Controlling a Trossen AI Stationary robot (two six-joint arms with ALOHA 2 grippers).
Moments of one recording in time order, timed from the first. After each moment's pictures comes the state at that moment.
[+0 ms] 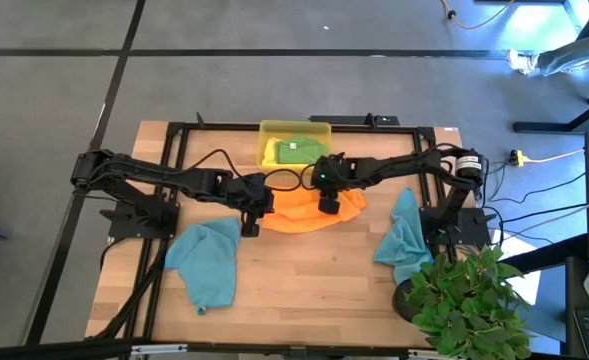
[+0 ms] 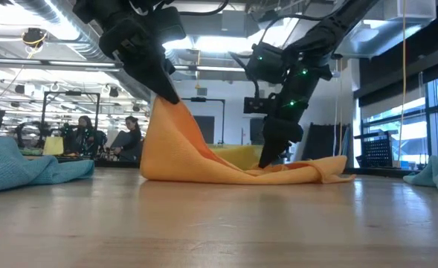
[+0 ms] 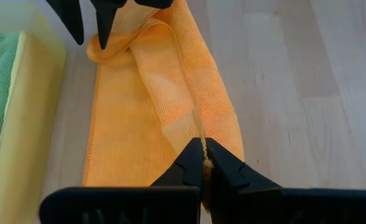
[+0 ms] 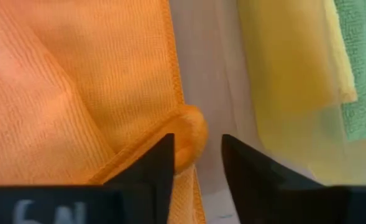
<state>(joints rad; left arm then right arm) 0.02 1.39 0.89 -0.37 -0.03 0.08 -0.25 1.81 1.03 -0.30 0.16 -0.14</state>
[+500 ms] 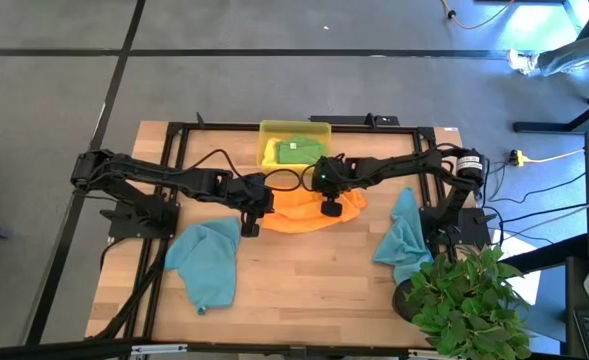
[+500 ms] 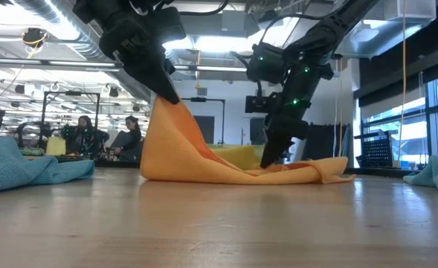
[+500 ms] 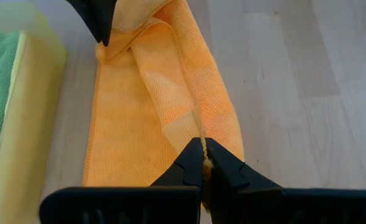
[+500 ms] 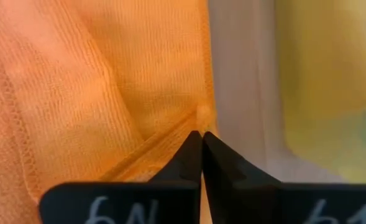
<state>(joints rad) 0.02 1.39 0.89 -0.37 -0.03 0.08 -0.25 1.80 1.03 -0.33 0.09 -0.19</state>
